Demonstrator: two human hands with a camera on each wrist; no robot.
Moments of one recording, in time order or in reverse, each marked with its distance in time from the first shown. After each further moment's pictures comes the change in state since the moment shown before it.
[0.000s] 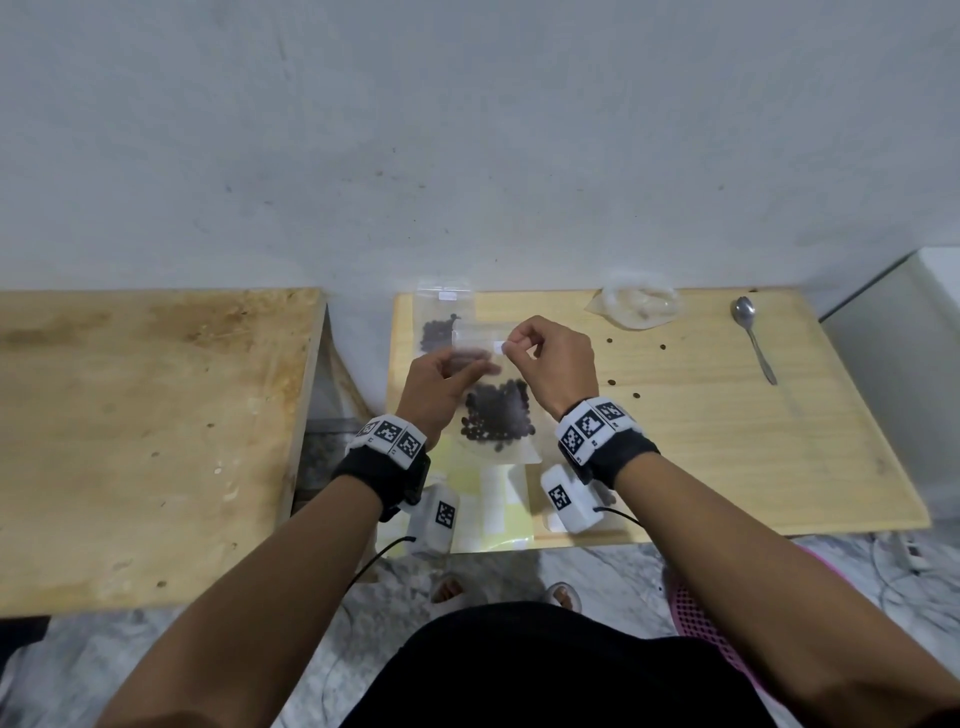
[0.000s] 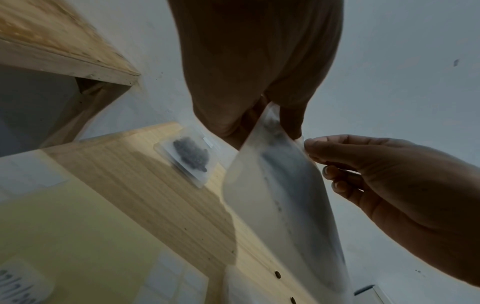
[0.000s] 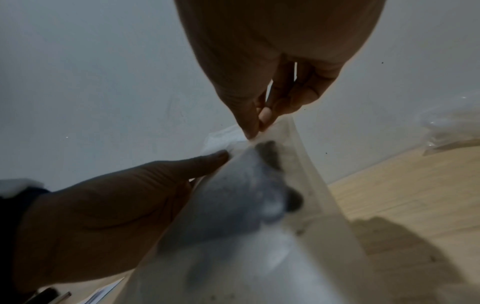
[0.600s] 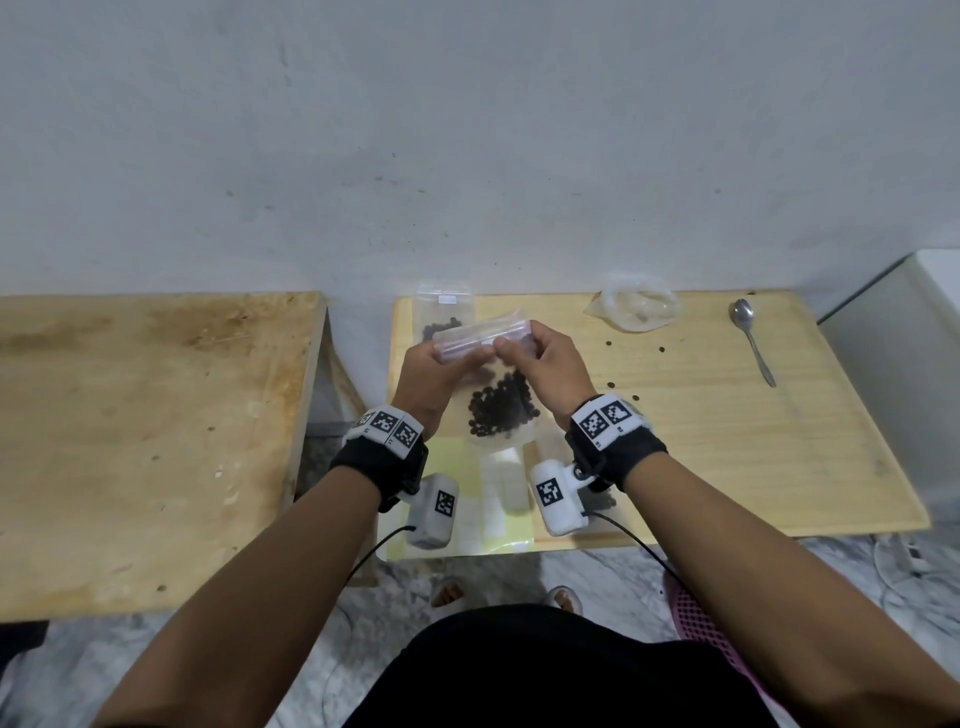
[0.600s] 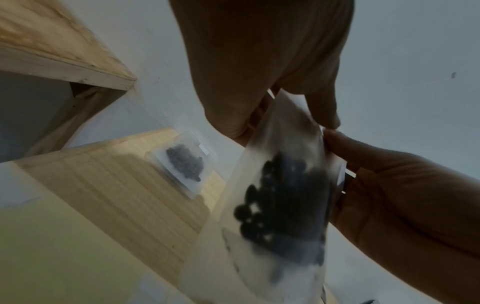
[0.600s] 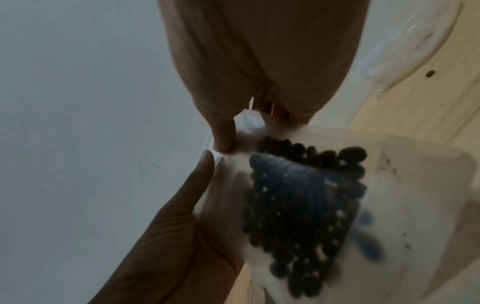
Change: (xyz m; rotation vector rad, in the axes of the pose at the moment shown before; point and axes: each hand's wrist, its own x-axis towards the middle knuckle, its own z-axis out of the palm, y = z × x) left_hand 0.000 0.020 0.001 -0.168 0.007 -0.007; right_hand -0.003 -0.005 -0.002 0.436 -0.194 0.161
